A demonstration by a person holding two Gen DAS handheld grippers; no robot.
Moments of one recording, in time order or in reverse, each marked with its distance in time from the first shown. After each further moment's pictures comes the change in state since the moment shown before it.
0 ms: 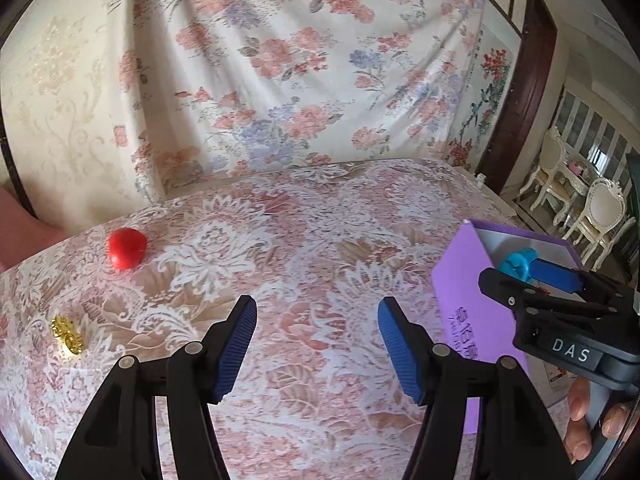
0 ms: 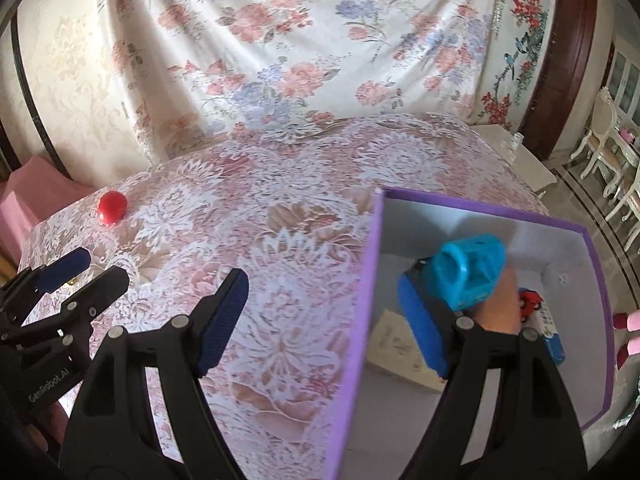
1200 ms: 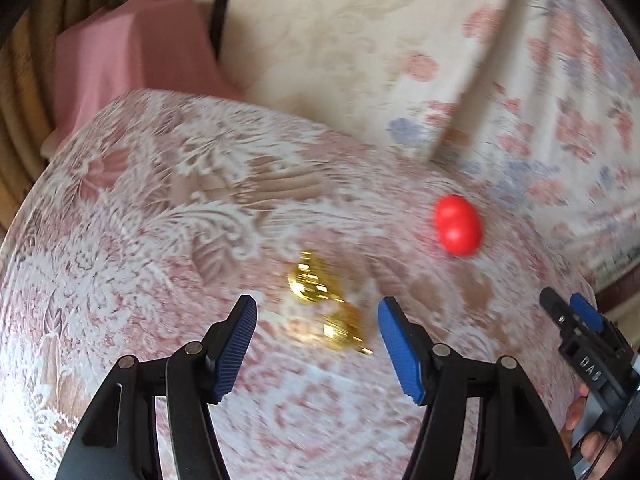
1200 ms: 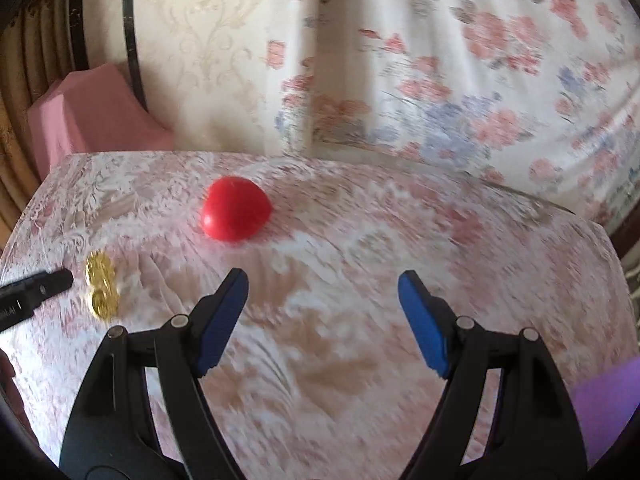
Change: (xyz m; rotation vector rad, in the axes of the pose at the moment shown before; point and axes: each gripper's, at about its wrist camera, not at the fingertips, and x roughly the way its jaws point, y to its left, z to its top) left arm 0.027 0.334 -0.079 -0.657 0.093 0.309; right arm 0.141 0.277 0.038 -0.381 -0.067 0.218
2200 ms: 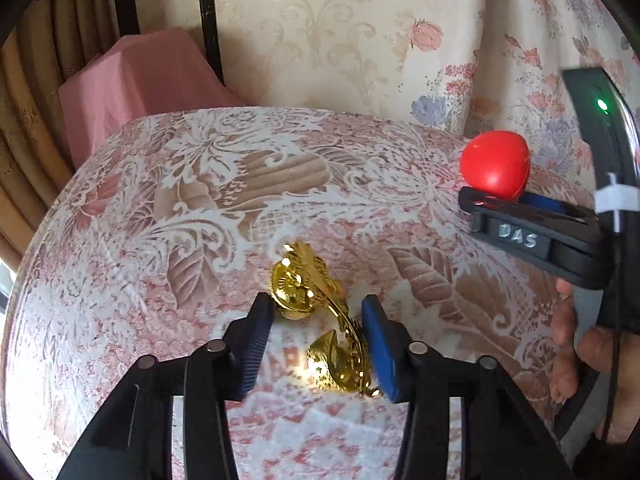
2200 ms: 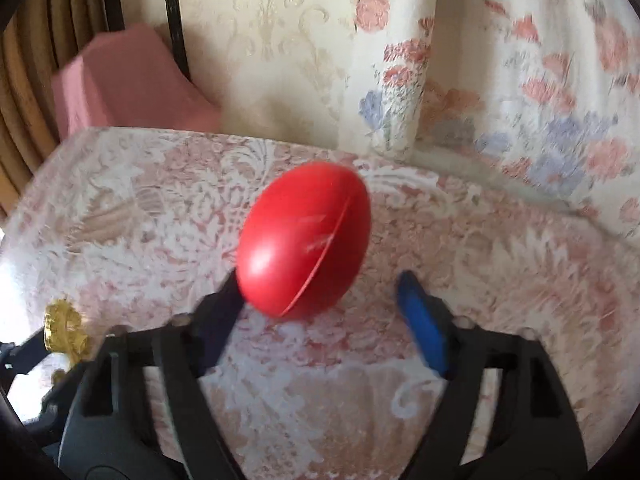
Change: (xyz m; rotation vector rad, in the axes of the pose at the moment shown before) left arm 0.046 -0.034 -0.016 0.163 -0.074 0.179; right arm 0.120 0.053 0.033 -0.076 0.054 0.164
